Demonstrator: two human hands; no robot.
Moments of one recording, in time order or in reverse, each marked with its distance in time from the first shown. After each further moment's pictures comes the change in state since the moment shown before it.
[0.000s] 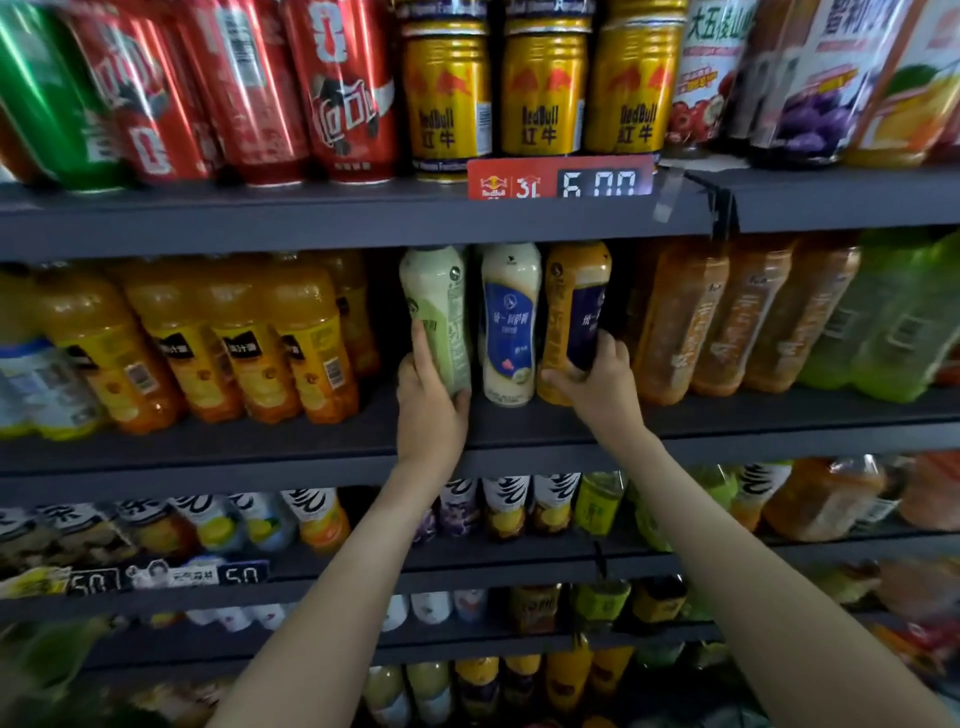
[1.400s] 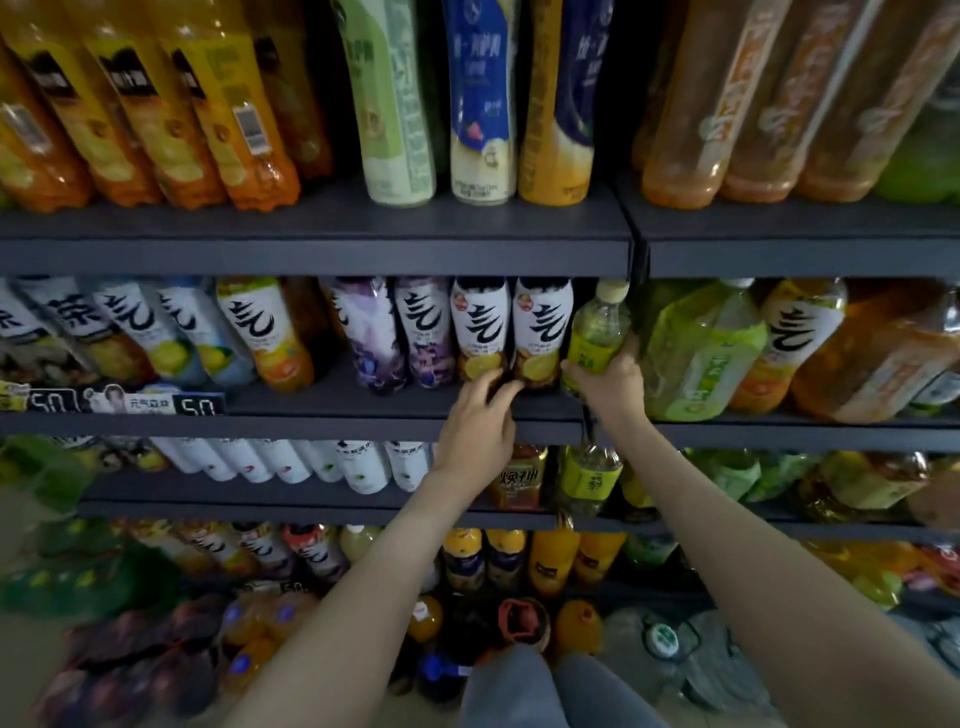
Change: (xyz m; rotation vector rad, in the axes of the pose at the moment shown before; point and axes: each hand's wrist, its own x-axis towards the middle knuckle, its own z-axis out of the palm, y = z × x) left_hand -0.177 -0.082 0.130 0.327 -0.333 0.178; right_hand -0.095 0.182 0.070 0.140 -0.071 0.326
